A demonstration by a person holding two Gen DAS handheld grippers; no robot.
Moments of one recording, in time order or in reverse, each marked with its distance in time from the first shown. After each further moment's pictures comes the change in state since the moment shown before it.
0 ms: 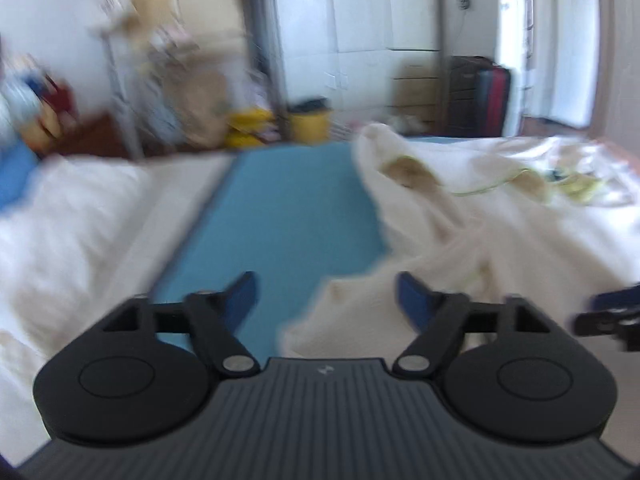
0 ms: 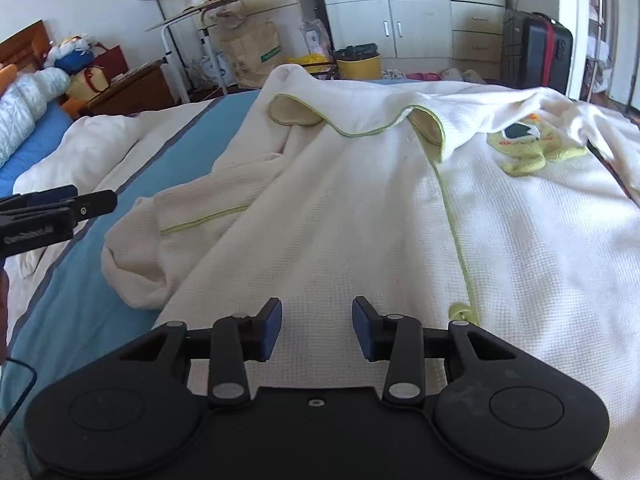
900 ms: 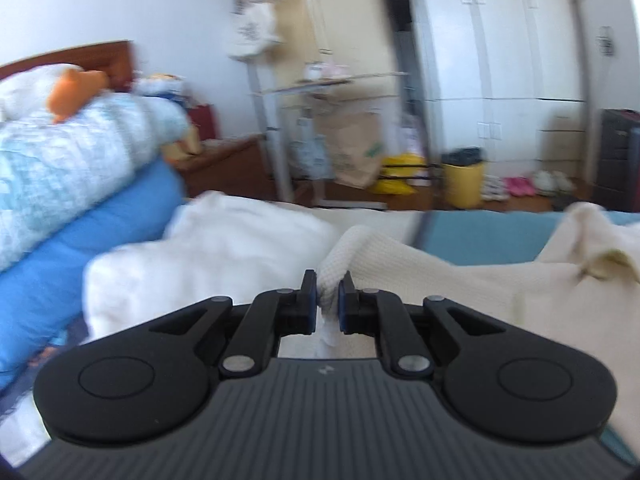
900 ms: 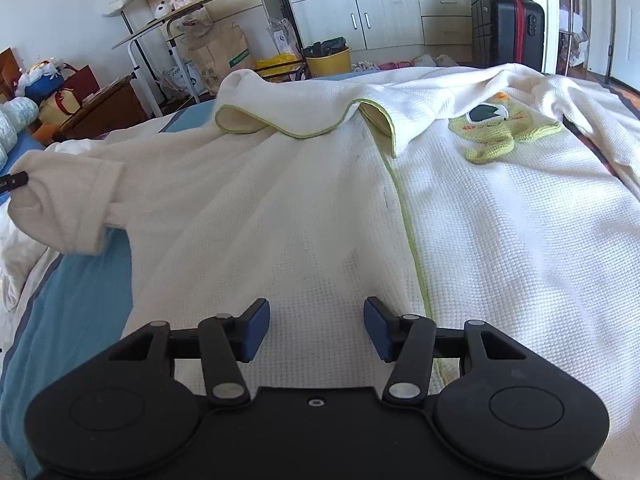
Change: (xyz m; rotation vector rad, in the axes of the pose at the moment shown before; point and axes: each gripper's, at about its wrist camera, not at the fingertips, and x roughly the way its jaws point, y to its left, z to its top) left arm 0.019 0.114 0.052 -0.109 -0.232 0.595; right arm 0.014 -0.034 0.008 0.106 0.004 -0.045
